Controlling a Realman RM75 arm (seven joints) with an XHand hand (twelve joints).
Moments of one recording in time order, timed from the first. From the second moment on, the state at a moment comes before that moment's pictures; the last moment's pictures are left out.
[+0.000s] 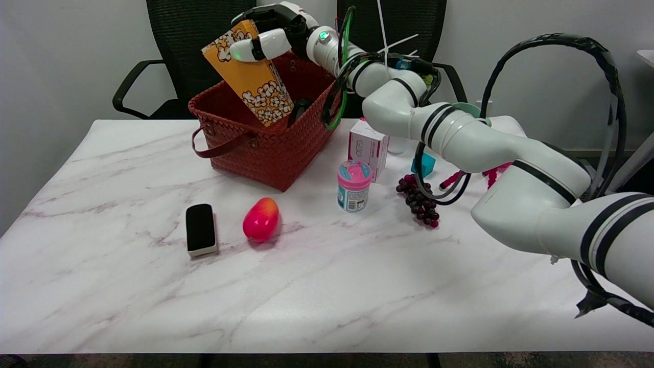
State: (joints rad) arm 1.18 -1.38 -2.38 0.59 0.47 0.08 1.55
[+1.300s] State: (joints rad) arm 1.14 -1.36 -2.37 0.62 0.21 0.16 1.56
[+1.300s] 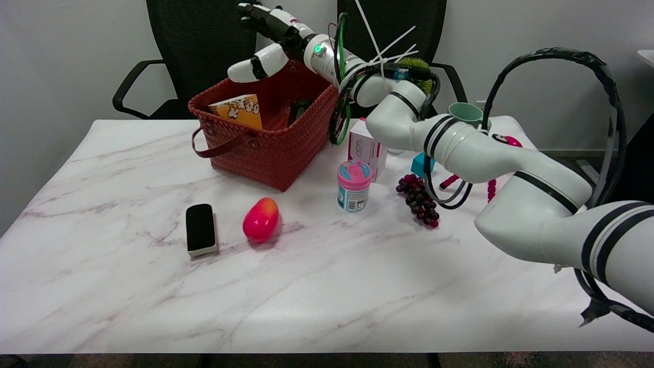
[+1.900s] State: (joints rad) arm 0.82 -1.18 -2.10 1.15 0.20 0.12 1.51
